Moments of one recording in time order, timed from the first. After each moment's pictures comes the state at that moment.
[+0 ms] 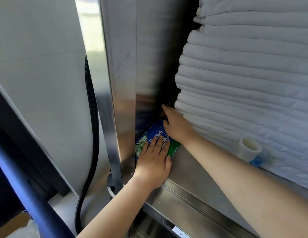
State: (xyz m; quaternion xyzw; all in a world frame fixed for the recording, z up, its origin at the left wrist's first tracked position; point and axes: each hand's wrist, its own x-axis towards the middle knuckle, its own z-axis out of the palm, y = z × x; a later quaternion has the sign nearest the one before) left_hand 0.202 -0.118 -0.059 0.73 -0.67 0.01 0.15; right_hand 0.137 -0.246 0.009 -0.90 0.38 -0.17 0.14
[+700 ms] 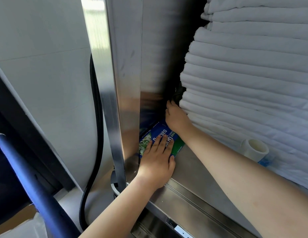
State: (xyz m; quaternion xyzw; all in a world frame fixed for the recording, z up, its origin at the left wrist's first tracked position) left_hand 0.201 -0.116 -0.063 0.73 -0.66 0.02 0.16; right_hand 0.164 -0.256 0.017 -0.87 0.43 -0.17 0.17
